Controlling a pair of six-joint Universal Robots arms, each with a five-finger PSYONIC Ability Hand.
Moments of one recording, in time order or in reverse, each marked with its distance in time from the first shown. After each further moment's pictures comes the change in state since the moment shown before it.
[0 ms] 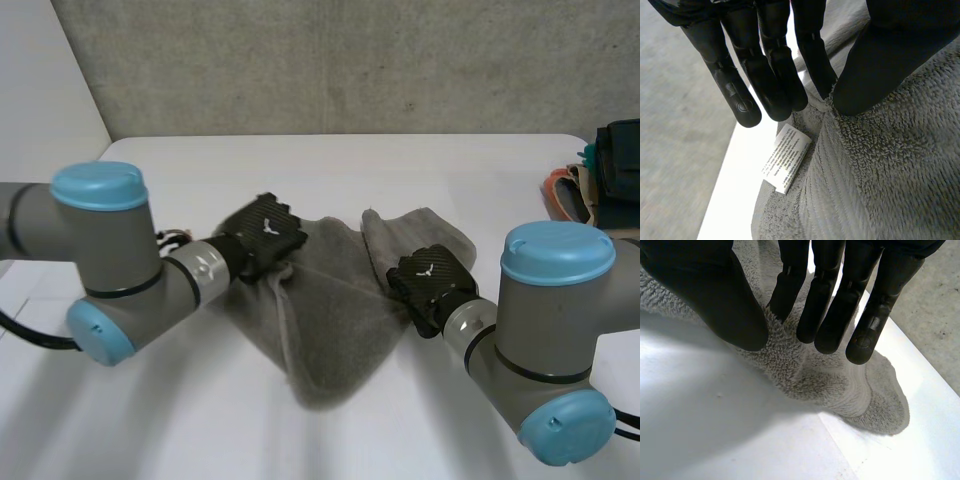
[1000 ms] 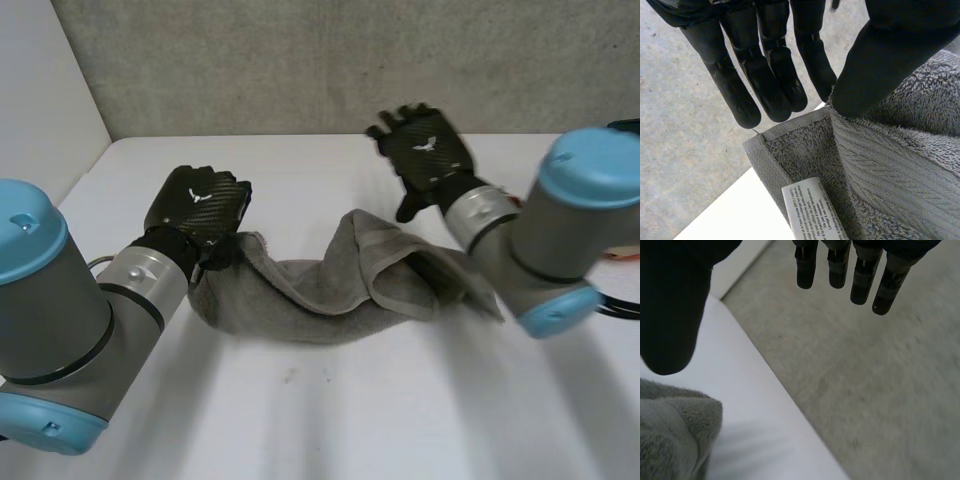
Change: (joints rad) left arm -0.082 0.414 -0.358 0.171 -0.416 -0.544; right arm -0.088 0.039 -0.292 -0.197 -0.202 0.100; left_hand 0.000 0.003 0.004 0.001 0.000; right_hand -0.789 -0.960 -0.969 -0.953 -0.924
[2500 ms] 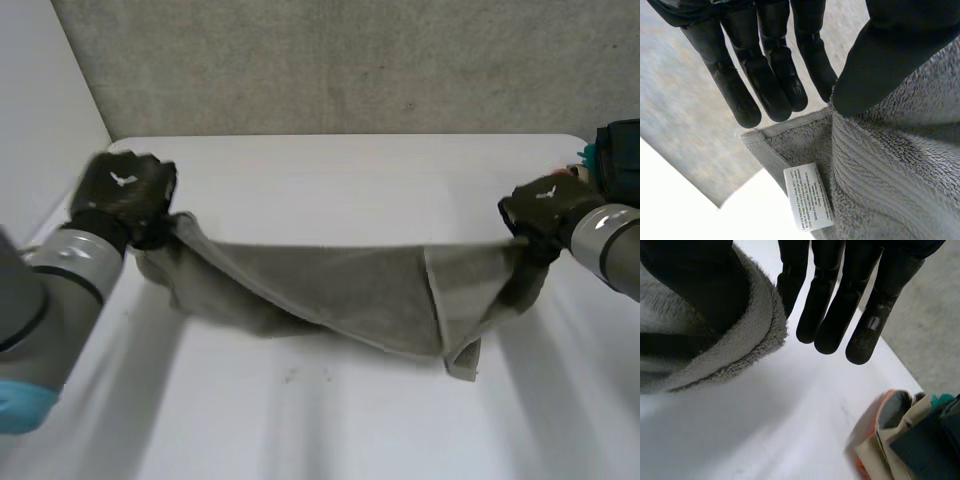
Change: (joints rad) left arm 0.165 0.045 -0.042 -0.001 -0.026 0.006; right arm -0.248 -0.149 0.046 0.606 0.103 -0.231; left_hand 0.000 0.002 0.001 0.004 0.000; right_hand 0.792 0.961 0.970 0.954 0.924
